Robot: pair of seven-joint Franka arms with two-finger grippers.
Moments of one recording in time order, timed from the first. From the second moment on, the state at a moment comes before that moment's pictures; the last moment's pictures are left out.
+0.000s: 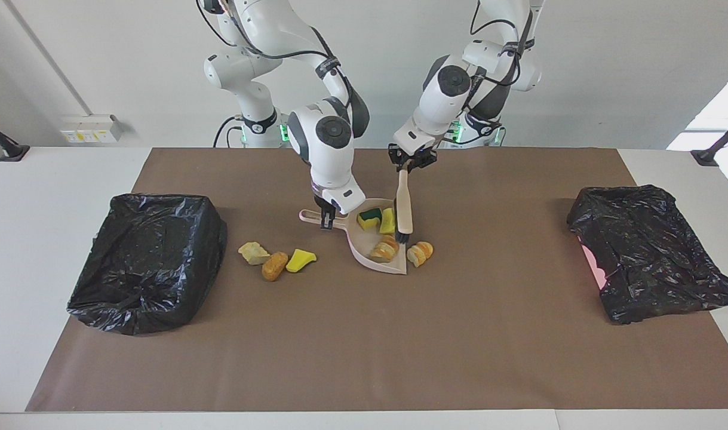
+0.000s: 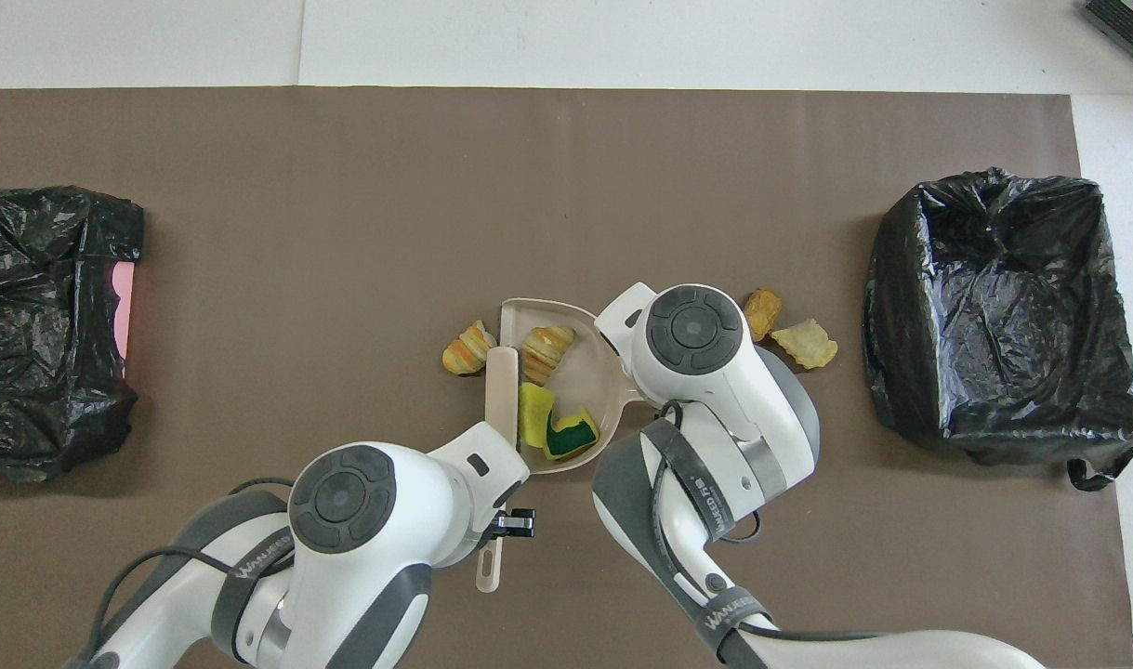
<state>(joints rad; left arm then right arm) -0.62 -0.14 -0.01 -2.28 -0.33 2.06 -0.33 0.65 0.25 -0.16 -1.95 -0.03 2.09 -0.98</state>
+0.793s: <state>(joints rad) -0.41 -0.05 0.00 -2.25 -0.12 2.03 0.02 0.65 0.25 -0.16 -1.95 -0.03 2.09 -0.98</state>
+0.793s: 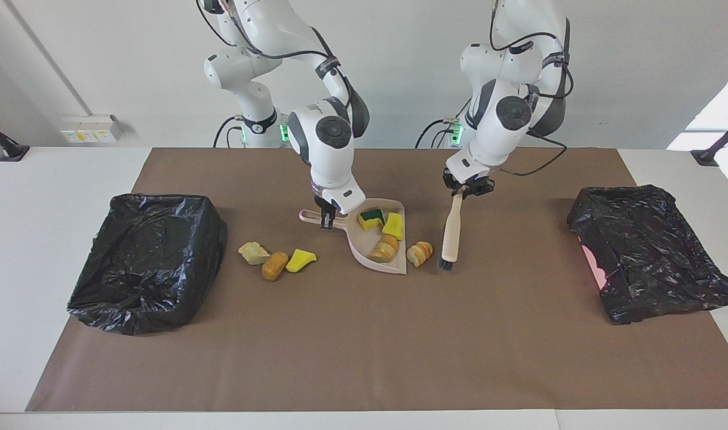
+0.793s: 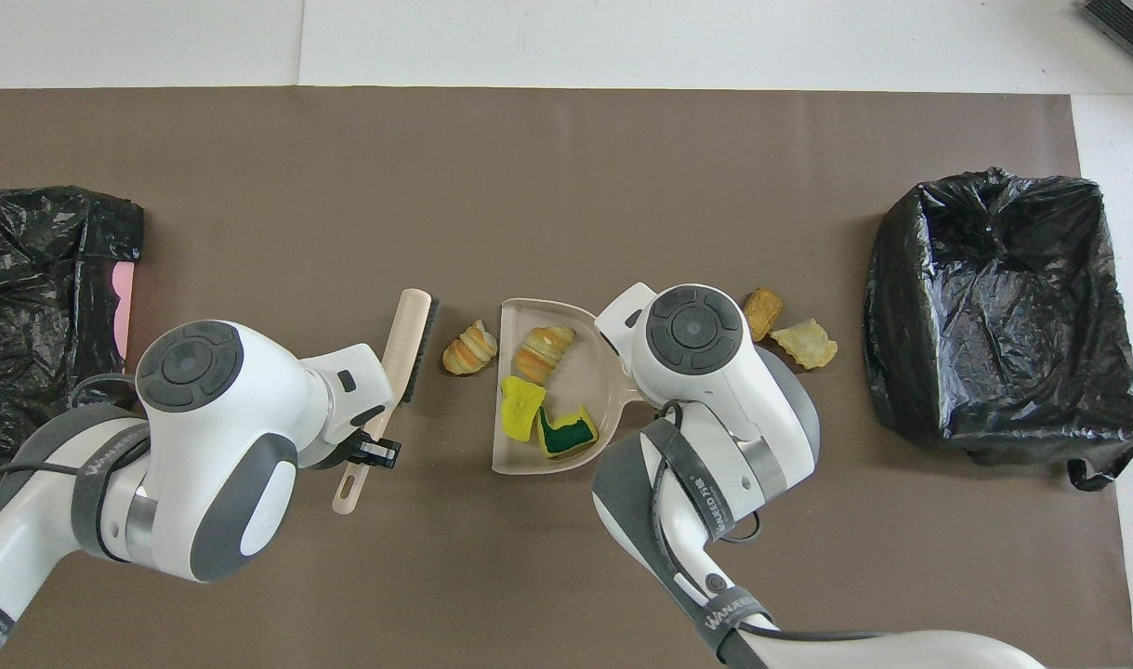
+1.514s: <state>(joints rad) -0.56 -0.03 -0.03 -2.27 -0.18 2.03 0.02 0.65 0.25 -0.16 -1.95 -0.03 2.09 -0.98</state>
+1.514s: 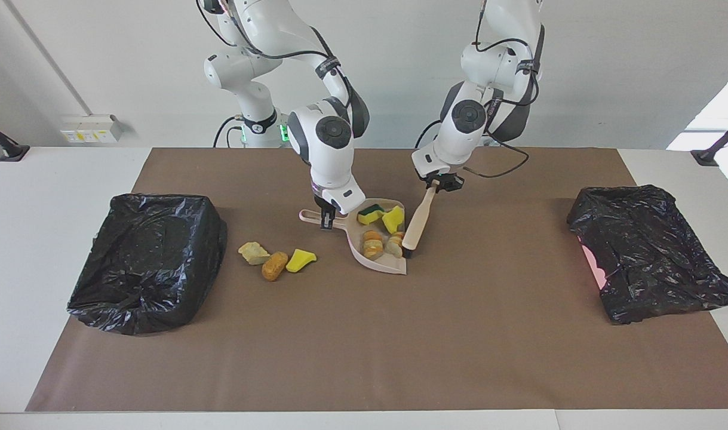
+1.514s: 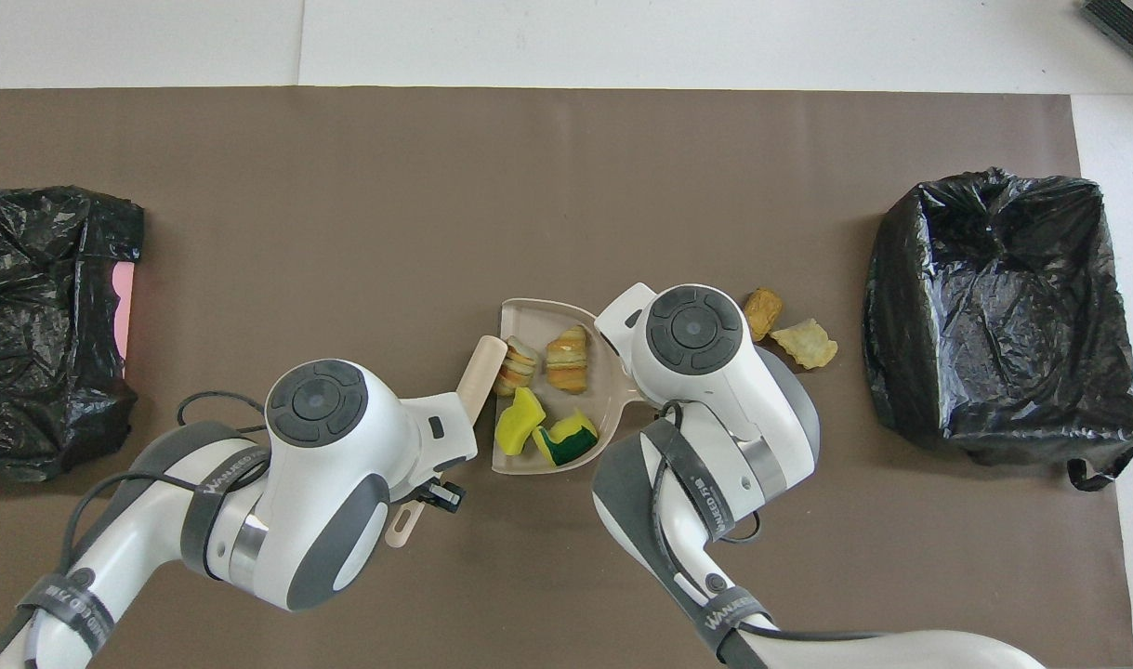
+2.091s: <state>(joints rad) -0.51 -0.04 0.00 -2.27 -0.18 2.03 -0.02 0.65 0.25 -0.16 -1.94 -0.03 2.09 -0.98</state>
